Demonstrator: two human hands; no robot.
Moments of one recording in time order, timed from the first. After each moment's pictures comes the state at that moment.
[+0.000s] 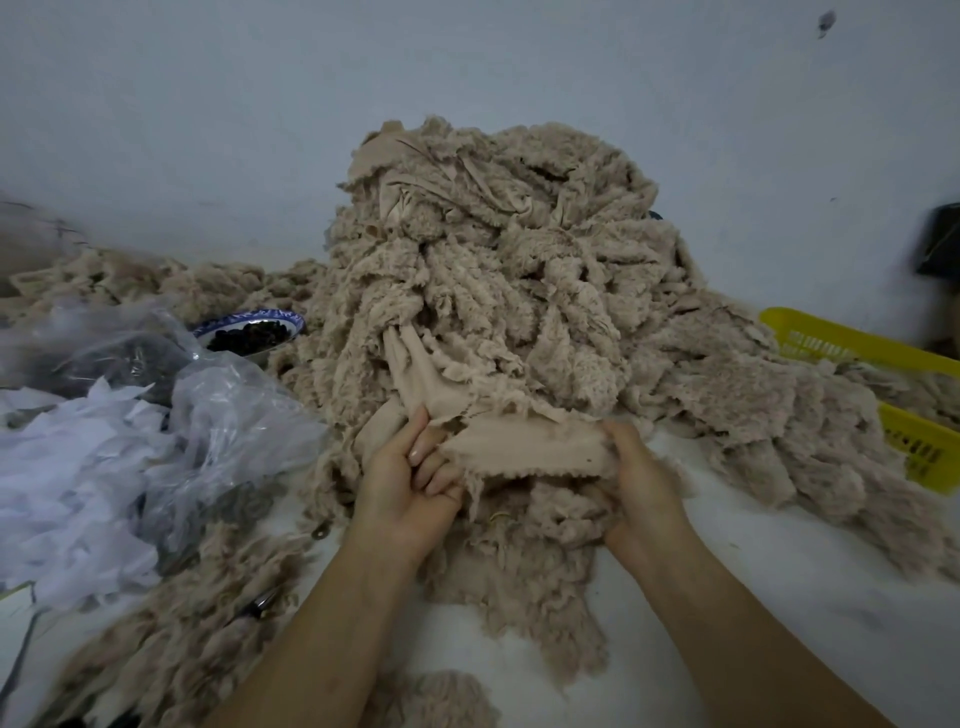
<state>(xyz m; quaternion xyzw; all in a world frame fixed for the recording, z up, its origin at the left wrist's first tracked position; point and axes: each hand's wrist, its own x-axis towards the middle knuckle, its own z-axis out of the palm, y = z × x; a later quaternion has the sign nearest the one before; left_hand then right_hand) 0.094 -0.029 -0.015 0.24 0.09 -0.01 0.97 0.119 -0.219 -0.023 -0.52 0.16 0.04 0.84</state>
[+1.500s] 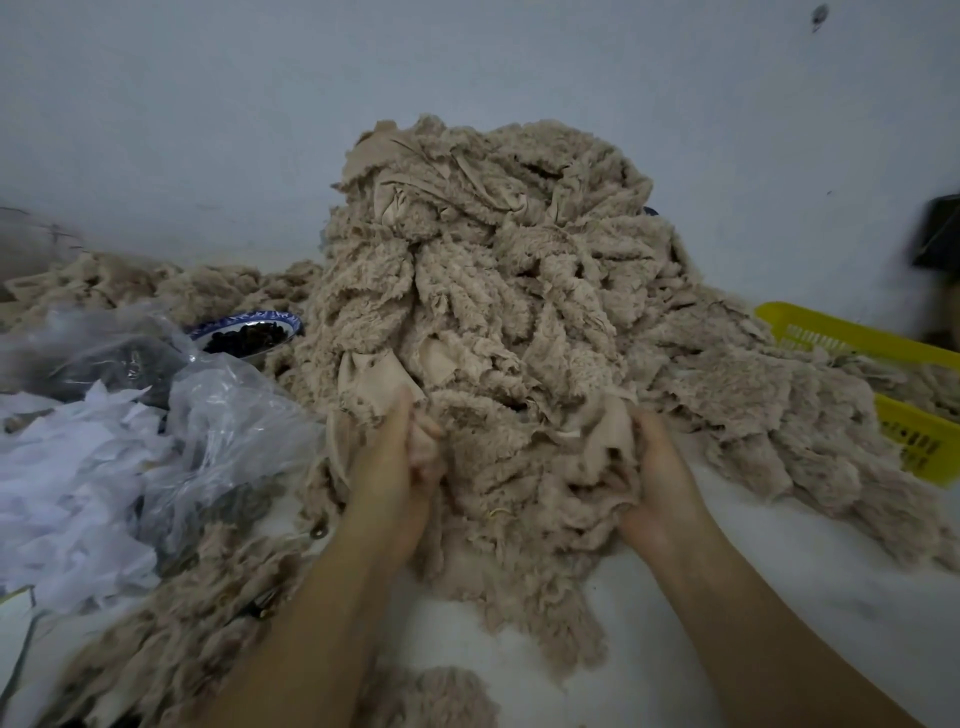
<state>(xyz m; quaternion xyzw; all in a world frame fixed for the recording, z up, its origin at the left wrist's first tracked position) 0.096 -0.025 -0.022 0.53 0.06 0.14 0.84 0.123 -0.236 -0.019 -0.41 0.11 0.09 0.90</state>
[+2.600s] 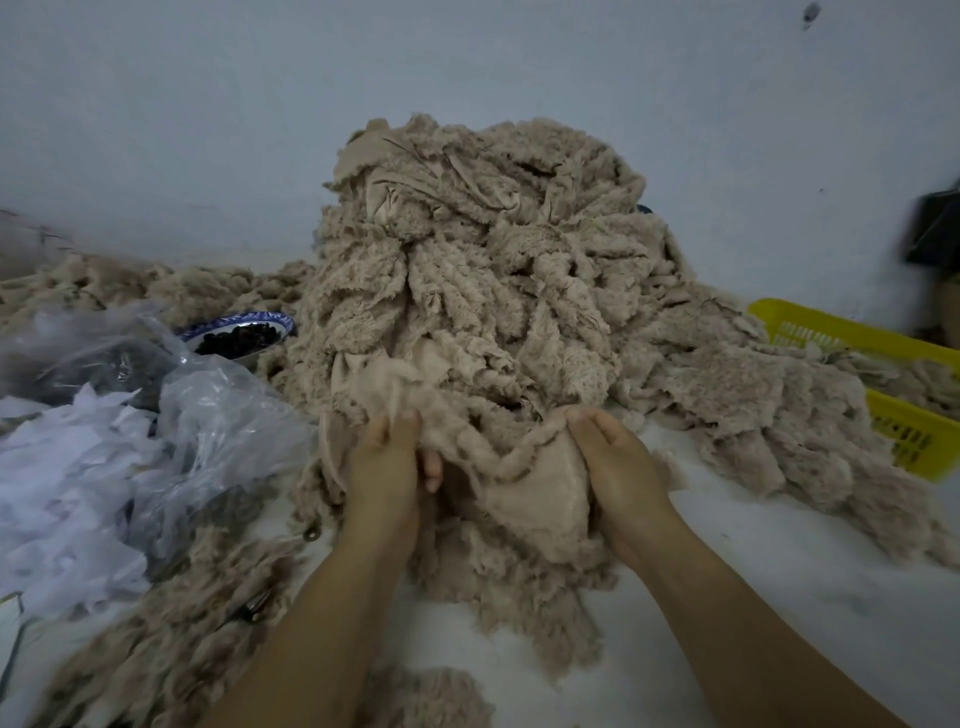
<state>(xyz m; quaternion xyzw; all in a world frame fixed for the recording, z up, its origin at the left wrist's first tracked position) 0.094 -0.032 -0.023 0.59 0.12 0.19 0.78 0.115 -0.220 -0.025 -0.66 -0.03 0.01 0.75</state>
